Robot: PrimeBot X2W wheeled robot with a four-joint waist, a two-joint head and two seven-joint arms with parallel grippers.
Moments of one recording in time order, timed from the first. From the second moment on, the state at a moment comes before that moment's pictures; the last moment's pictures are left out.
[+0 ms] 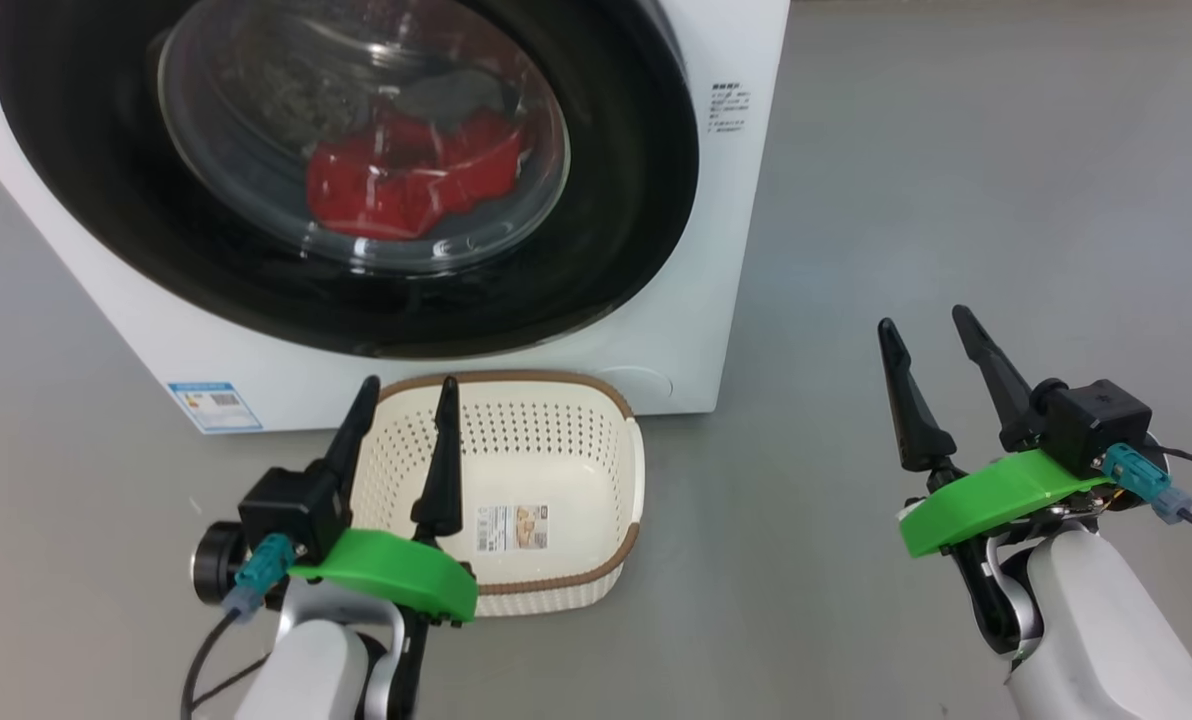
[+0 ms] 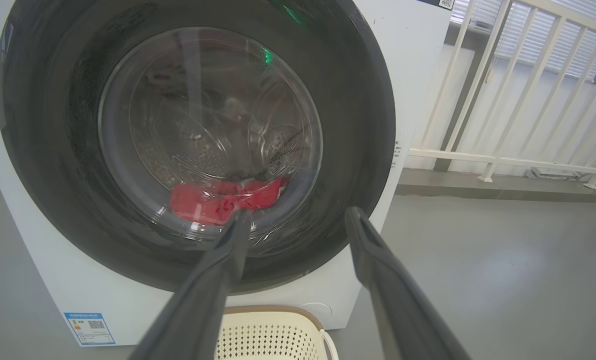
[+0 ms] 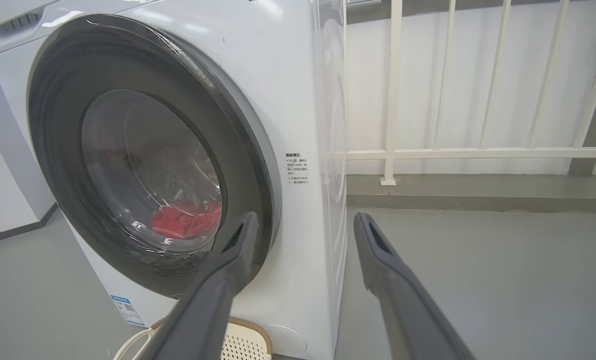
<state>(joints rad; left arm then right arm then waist) -0.38 0.03 -0.26 0.39 -0.34 0.07 -0.25 -0.35 -0.05 0.04 0.43 0.29 0.13 -0.25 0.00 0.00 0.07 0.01</state>
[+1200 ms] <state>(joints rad) -0.44 0.03 -0.30 0.12 -0.33 0.12 -0.25 -0.68 -0.06 -0.02 0.36 0.89 0.13 -0.02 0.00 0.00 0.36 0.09</state>
